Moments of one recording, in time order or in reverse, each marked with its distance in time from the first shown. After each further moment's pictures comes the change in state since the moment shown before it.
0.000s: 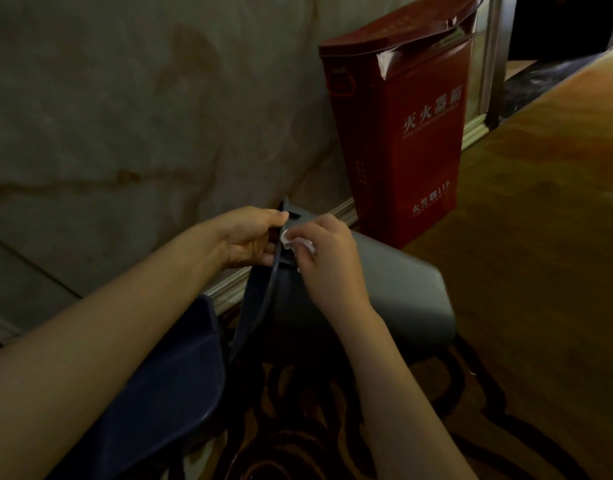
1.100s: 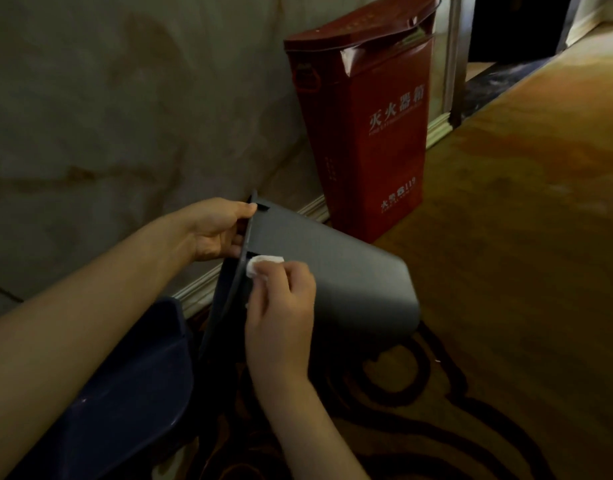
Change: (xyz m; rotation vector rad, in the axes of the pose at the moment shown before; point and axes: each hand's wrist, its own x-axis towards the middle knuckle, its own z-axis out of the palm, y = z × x) left_hand 0.005 0.007 0.010 0.023 0.080 0.017; right_hand -0.063 -0.017 0.033 -0.001 0.337 0.116
